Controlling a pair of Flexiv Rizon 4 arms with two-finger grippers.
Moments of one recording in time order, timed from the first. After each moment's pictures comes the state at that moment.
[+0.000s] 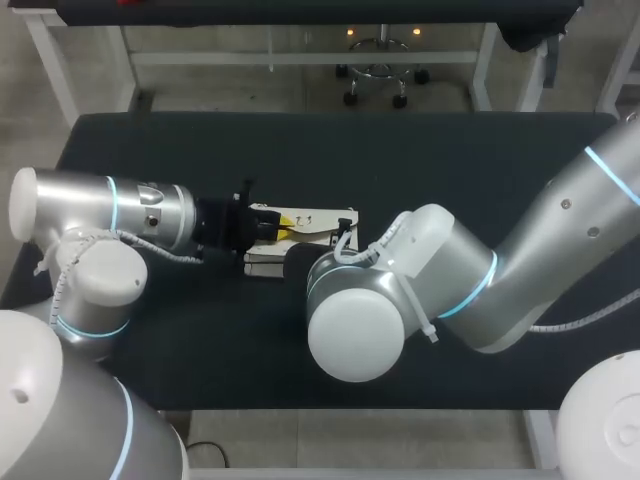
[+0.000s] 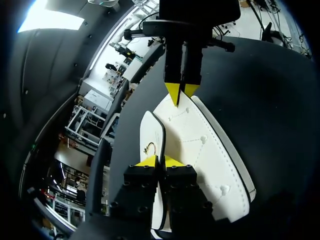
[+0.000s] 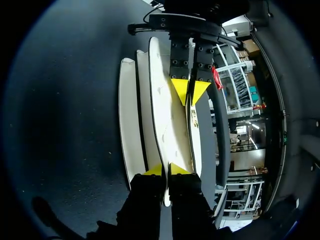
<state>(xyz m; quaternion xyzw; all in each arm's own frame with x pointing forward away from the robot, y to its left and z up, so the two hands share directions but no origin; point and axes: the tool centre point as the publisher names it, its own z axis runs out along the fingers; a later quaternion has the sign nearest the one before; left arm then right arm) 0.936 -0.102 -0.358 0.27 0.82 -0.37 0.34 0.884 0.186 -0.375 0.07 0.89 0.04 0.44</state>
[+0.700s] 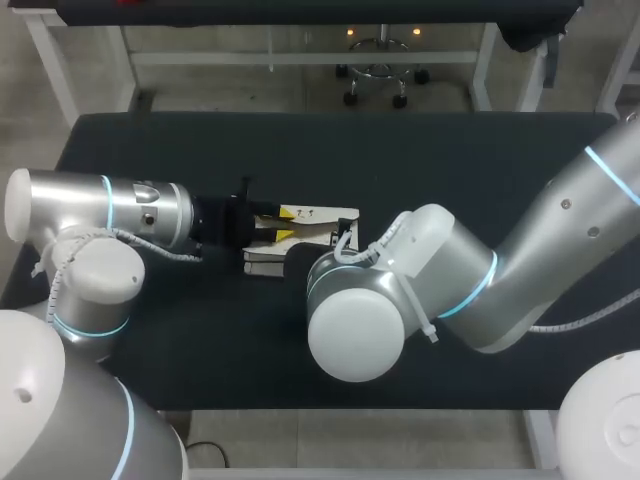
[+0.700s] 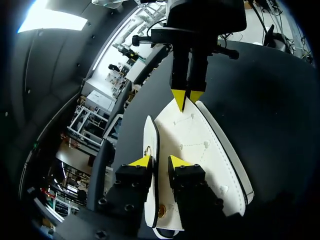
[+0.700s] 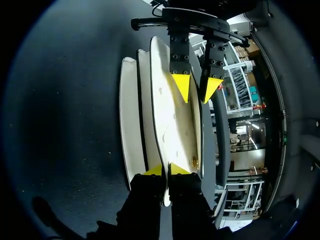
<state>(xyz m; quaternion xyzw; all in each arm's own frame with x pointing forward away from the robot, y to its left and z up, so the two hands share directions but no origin) 0.935 -0.101 -0.345 0.26 0.81 -0.38 0.35 0.885 0.186 -0.375 0.07 0.89 0.04 0.44</state>
